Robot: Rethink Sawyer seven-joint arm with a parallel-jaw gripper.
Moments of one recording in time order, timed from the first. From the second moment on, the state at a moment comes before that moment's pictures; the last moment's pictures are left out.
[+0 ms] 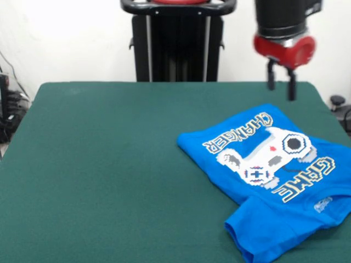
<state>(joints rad) -0.01 -0.73 -0.02 1.91 0.49 0.42 2.42</state>
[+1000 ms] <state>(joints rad) -0.06 -0.66 -0.30 1.71 0.48 0.46 2.42</state>
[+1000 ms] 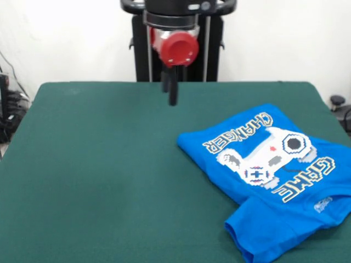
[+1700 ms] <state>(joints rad) -0.11 -0.57 -0.31 1.59 0.48 0.46 2.42</state>
